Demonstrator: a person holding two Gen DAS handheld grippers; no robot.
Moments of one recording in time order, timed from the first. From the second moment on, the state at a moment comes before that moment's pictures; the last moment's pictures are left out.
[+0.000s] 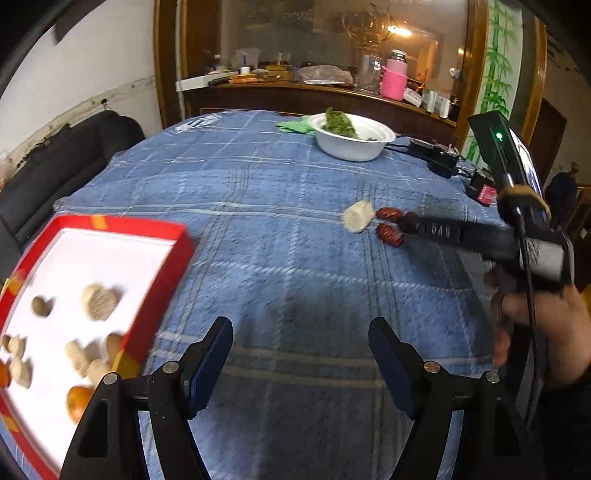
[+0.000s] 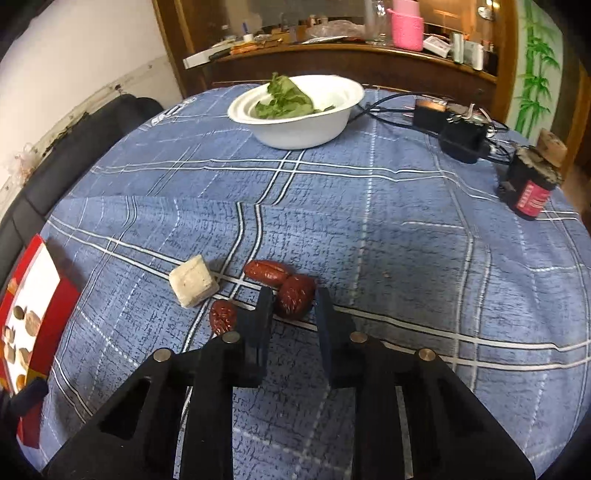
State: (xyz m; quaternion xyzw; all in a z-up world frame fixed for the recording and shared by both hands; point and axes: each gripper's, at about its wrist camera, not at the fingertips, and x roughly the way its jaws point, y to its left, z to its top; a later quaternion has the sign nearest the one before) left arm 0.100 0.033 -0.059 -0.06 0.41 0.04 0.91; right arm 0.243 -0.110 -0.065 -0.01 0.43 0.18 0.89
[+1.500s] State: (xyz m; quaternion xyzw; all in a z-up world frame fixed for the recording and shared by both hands) left arm 0.029 0.032 -0.055 -0.06 0.42 0.03 0.91; right arm 0.043 -0.157 -0.051 0.04 0.41 0.23 0.88
